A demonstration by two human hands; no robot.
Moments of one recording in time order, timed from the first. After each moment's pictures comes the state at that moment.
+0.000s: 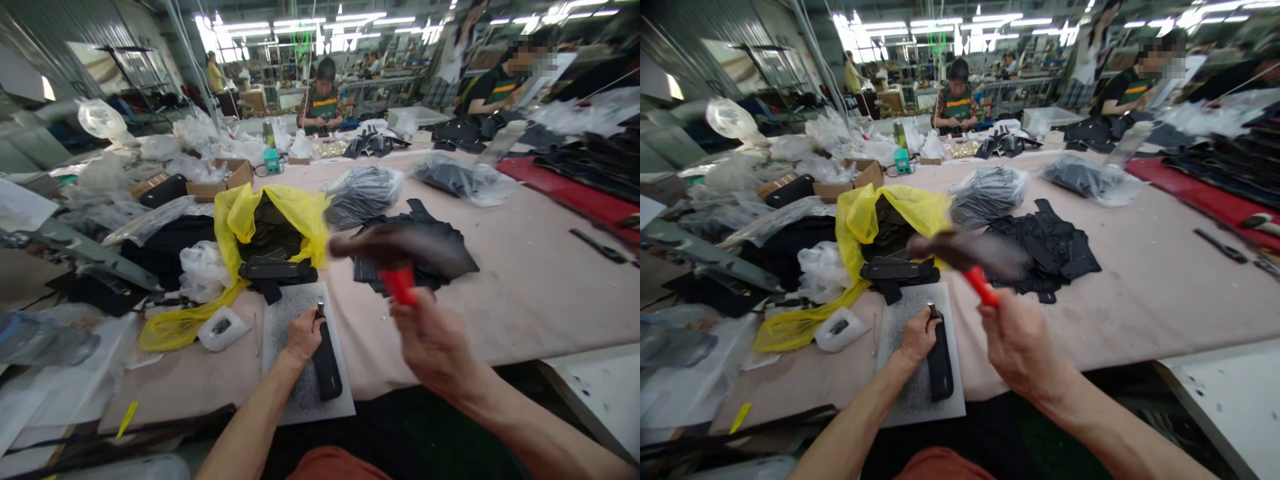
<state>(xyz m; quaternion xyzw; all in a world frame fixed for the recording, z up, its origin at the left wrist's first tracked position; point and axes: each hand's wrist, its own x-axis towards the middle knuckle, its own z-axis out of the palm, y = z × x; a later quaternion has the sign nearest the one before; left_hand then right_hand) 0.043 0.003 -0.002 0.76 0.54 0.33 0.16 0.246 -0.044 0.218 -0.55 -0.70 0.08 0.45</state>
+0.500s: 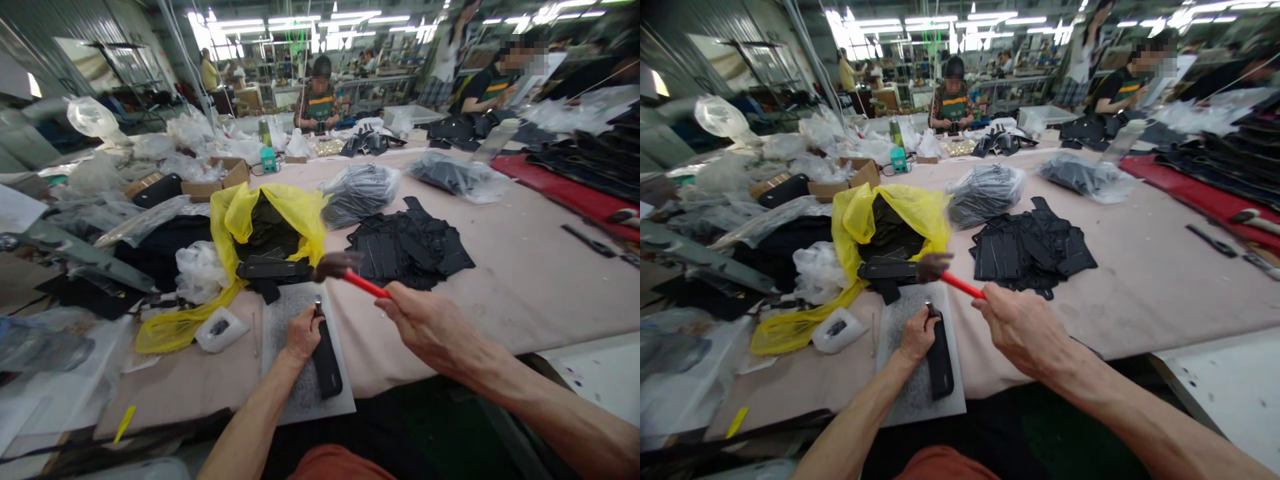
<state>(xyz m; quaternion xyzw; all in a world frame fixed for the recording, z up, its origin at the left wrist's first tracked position) 0.042 0.004 -0.003 0.75 0.54 0.35 0.16 0.259 -0.035 0.202 -0.58 -0.78 0.08 0.23</state>
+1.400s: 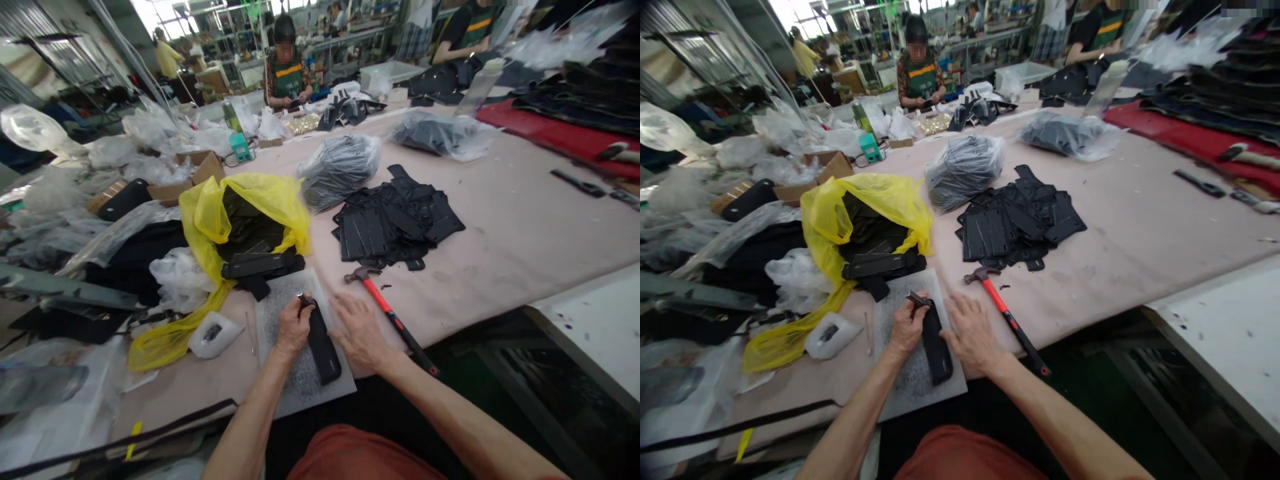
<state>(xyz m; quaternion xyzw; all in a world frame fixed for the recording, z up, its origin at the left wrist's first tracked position) 0.040 0.007 0.010 0.70 0.51 0.39 0.33 0.224 -0.058 0.038 -0.61 -0.77 0.12 0.17</state>
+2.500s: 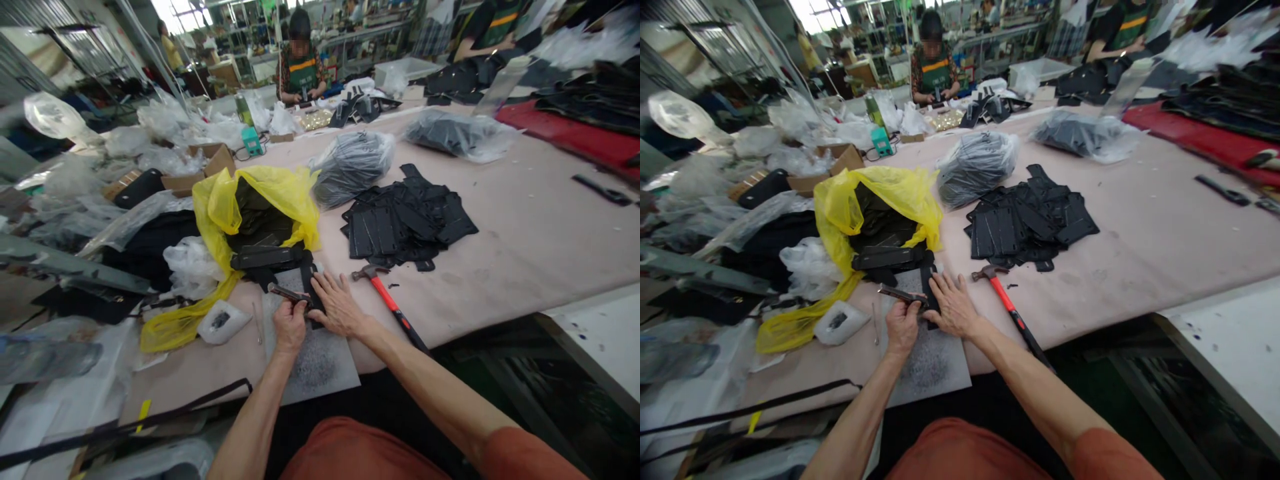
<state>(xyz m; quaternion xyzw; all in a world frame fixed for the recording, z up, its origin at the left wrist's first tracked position) 0.024 -0.007 0.011 0.57 0.59 0.46 0.34 0.187 0.002 0.021 -0.54 -0.82 0.13 0.13</state>
